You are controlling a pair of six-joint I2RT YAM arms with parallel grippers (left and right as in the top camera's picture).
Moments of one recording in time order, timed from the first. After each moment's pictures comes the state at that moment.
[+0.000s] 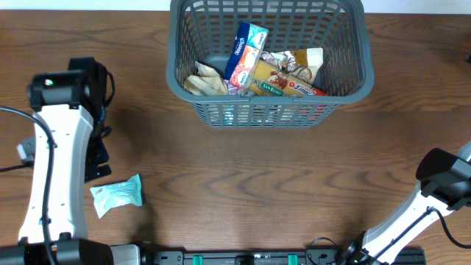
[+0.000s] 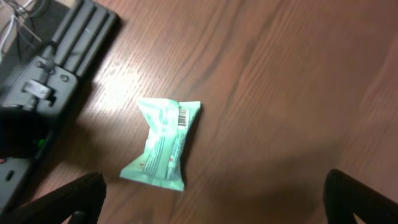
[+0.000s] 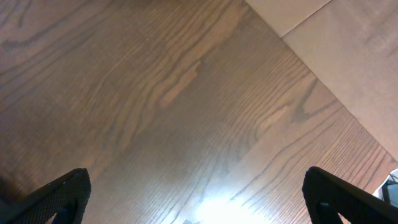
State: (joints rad) left arm 0.08 1.51 1.44 -1.61 -0.44 -1.99; right arm -0.55 2.16 2.70 -1.66 0.22 0.20
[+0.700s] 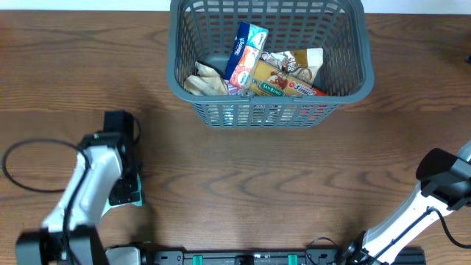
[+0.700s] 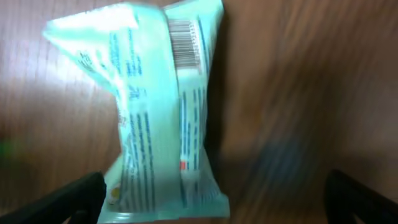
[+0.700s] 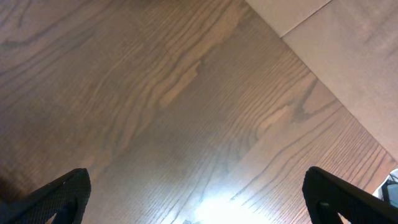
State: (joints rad) left arm 0.05 1.40 0.75 -0.89 -0.23 -1.74; right arm -0.55 2.16 2.70 -1.66 0.22 0.20
